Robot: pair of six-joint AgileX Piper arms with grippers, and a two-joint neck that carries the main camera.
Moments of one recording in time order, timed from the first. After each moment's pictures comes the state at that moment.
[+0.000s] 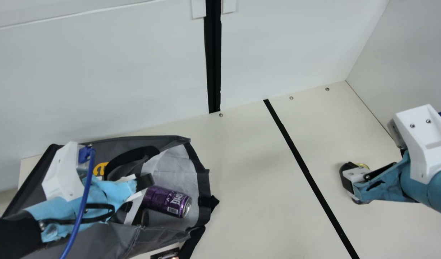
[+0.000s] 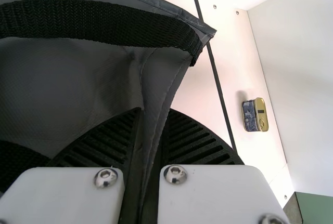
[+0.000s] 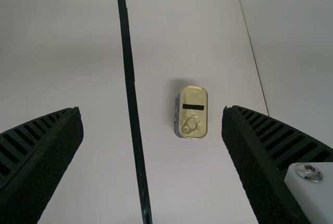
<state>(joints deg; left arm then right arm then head) -26.3 85.2 -72.2 -40.9 41.9 0.0 -25.0 54.0 -73.0 0.7 70.0 -19.7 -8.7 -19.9</state>
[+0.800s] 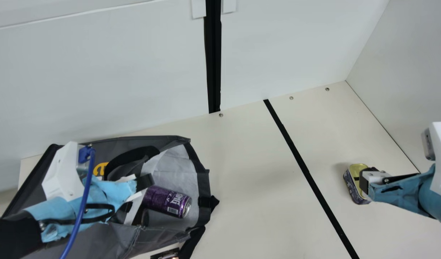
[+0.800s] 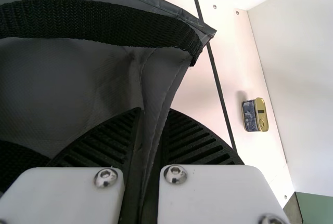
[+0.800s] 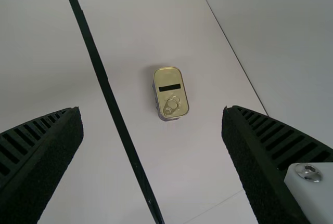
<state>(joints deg) -26.3 85.2 -72.2 -40.9 41.9 0.0 -28.7 50.2 -70.4 -4.3 69.9 -8.0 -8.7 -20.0</state>
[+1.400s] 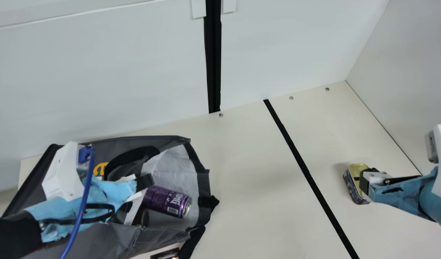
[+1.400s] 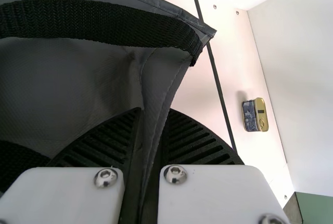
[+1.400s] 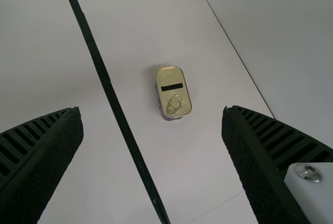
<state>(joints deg) -26.3 85.2 -72.2 -40.9 41.9 0.0 -28.4 49.7 -70.0 -4.2 69.9 -6.5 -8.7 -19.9</state>
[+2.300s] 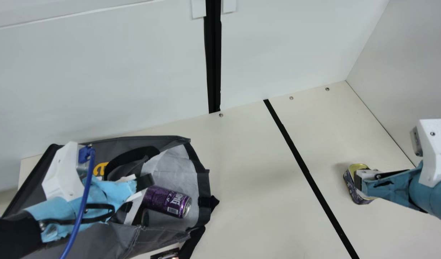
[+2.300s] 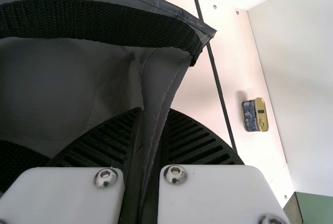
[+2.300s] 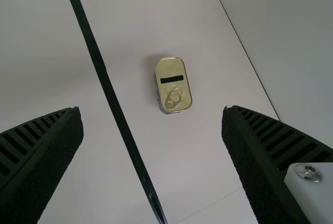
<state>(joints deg) -26.3 85.2 -72.2 -40.9 41.9 0.0 -26.3 53.8 -69.5 -6.5 69.9 -5.5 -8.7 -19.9</state>
